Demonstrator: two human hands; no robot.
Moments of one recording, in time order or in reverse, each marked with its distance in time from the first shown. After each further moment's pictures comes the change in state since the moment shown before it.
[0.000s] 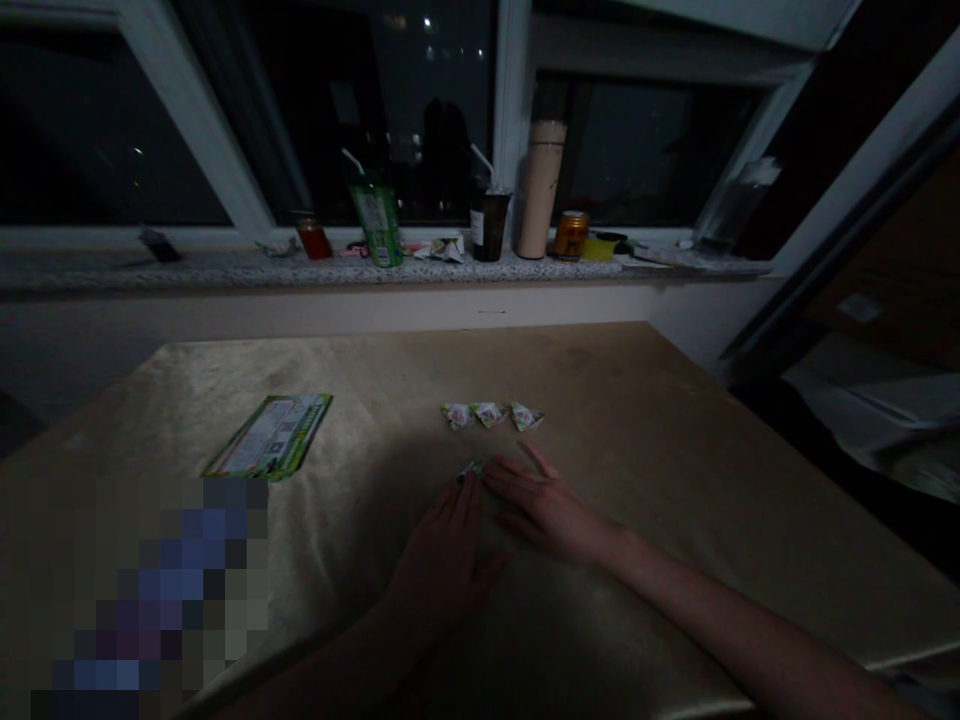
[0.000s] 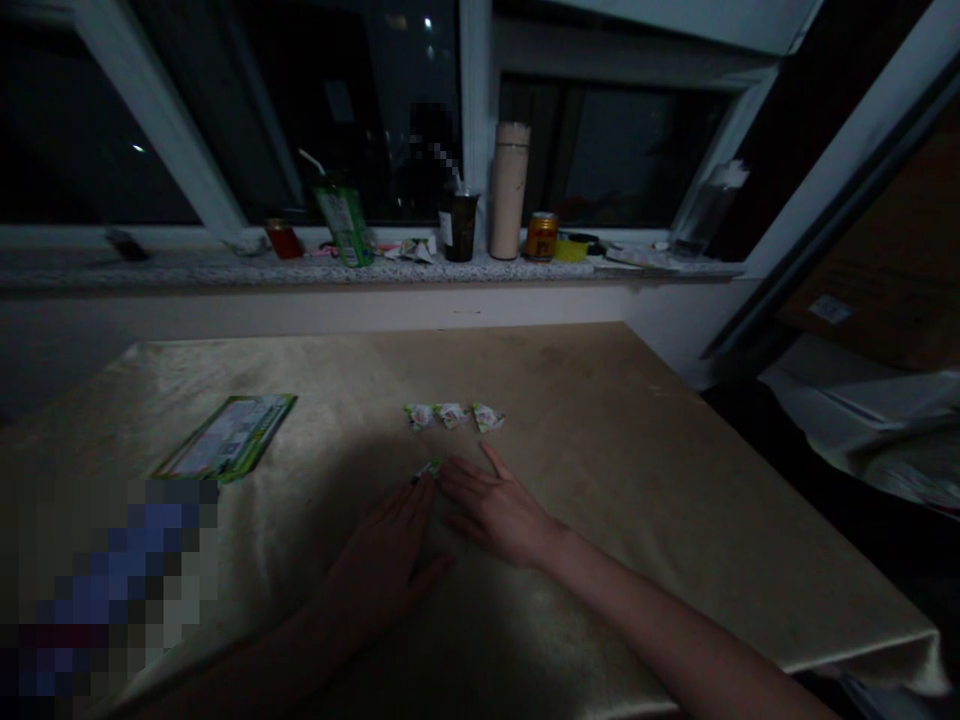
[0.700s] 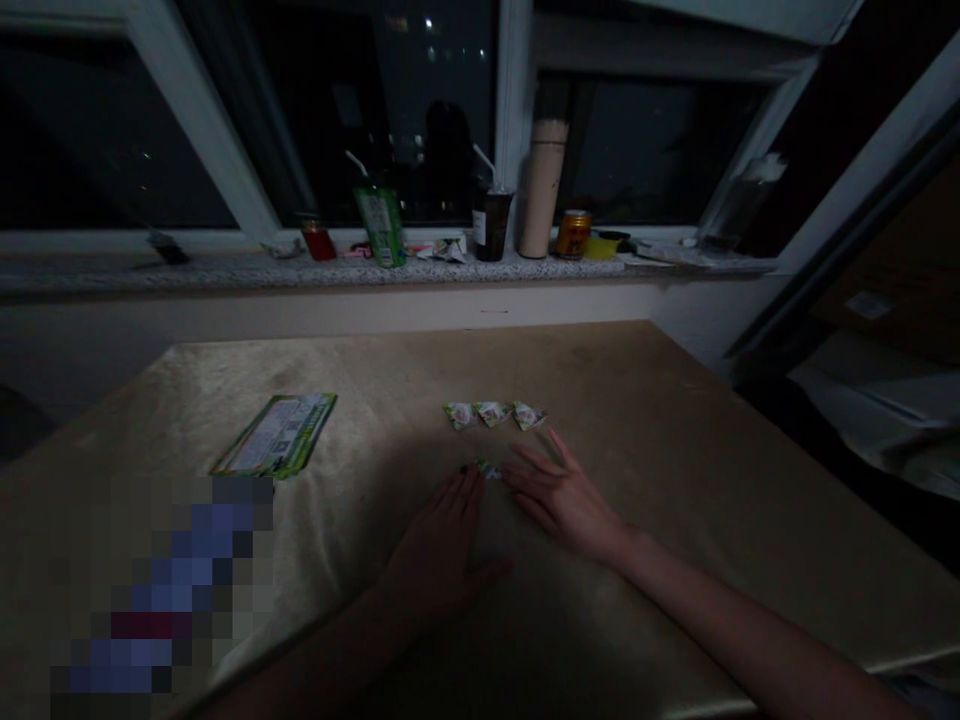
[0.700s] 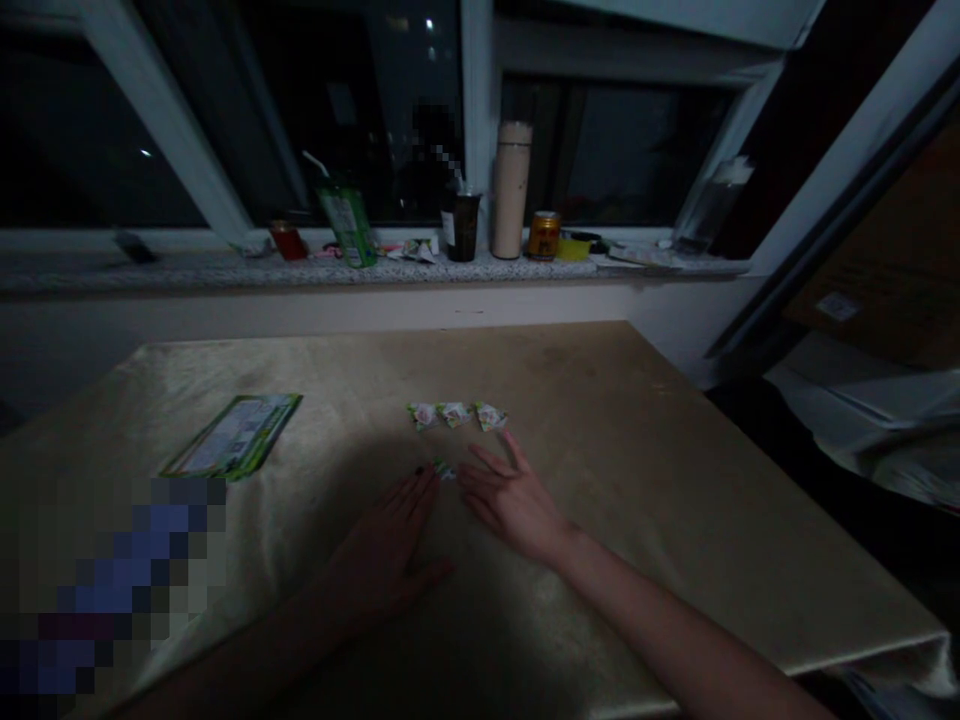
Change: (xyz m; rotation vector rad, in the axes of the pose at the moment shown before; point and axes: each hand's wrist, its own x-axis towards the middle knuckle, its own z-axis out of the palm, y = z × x) left_hand -0.001 -0.015 -0.001 -0.111 -0.078 0.053; right_hand -0.005 0.002 -0.004 -0.096 0.141 0.061
